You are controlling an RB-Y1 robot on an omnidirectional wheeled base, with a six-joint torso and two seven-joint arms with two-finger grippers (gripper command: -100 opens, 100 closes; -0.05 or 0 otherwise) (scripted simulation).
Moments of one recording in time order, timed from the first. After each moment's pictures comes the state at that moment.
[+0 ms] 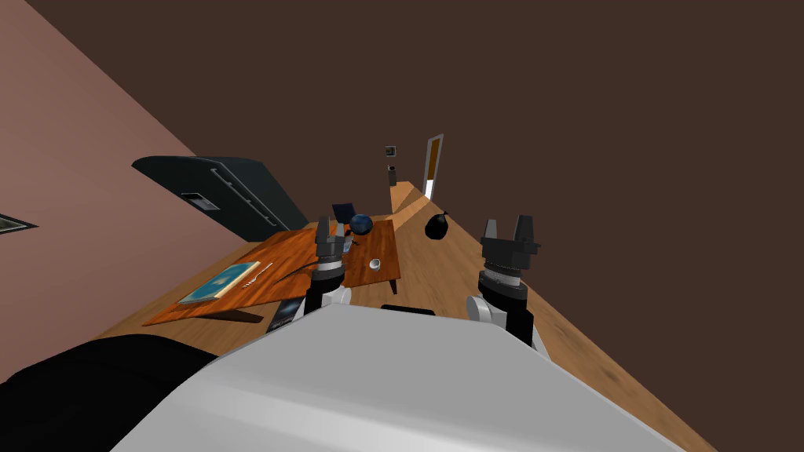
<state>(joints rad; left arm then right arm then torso) 0.52 0.02 0.01 -2.23 0.02 -0.59 -0.17 0.48 0.00 0.03 -2.27 0.00 -0.64 -0.06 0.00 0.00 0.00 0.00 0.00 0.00</state>
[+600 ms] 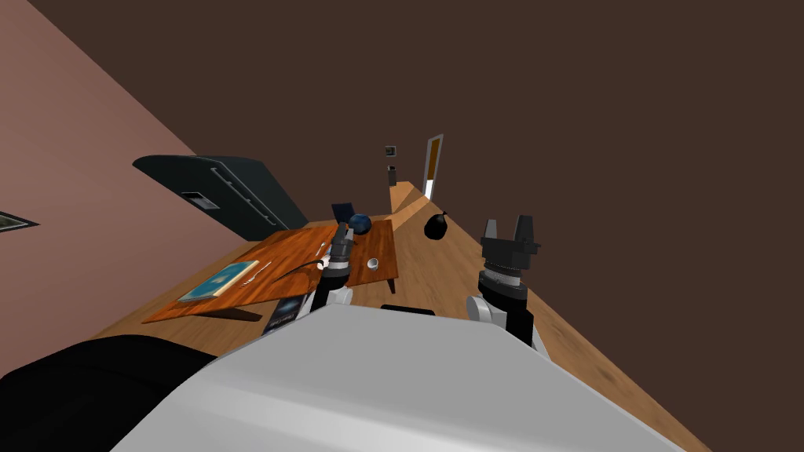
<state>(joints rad) 0.47 0.12 -0.02 -2.11 0.03 -0.56 -0.19 0.48 0.00 0.03 -2.27 0.00 -0.64 -0.06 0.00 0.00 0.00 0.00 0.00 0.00</state>
